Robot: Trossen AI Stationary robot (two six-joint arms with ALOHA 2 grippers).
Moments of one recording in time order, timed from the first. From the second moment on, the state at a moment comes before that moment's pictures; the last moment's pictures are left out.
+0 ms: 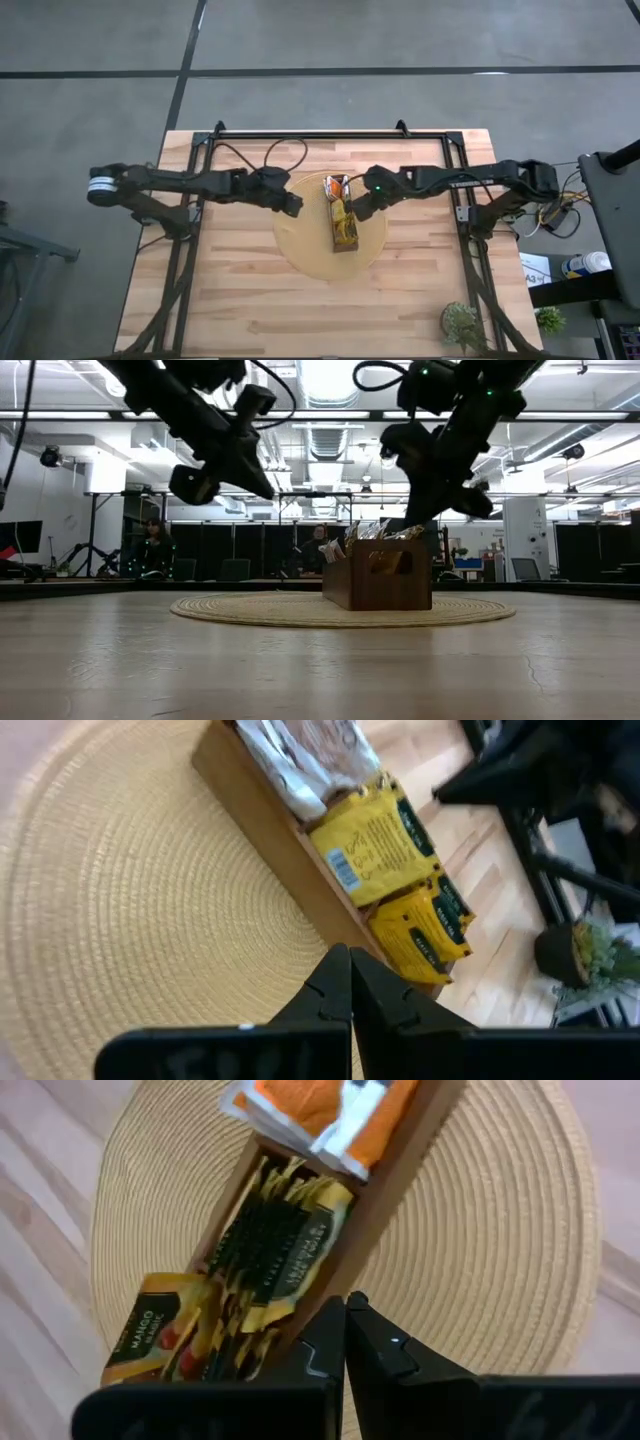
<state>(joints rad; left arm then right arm) 0.13 1.30 0.83 -0.20 0.01 -0.95 -0.16 1.45 0.92 -0.45 0.00 0.86</state>
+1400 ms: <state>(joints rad) 0.13 1.10 0.68 -0.17 -0.11 -1.03 -0.17 1.64 1.04 -0.41 -0.09 0.81</state>
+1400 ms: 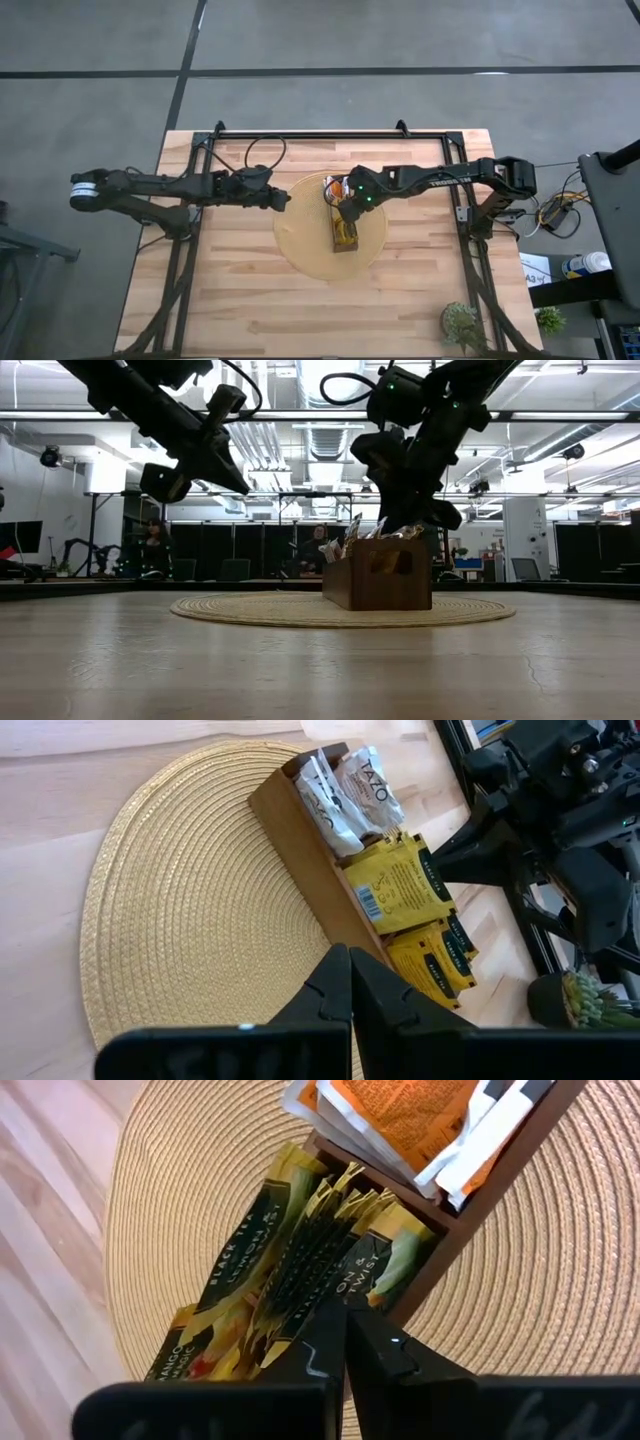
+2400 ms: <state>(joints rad) 0.14 1.12 0.68 -0.10 -0.10 -1.07 -0.17 1.64 1.04 -0.36 -0.11 0.81</state>
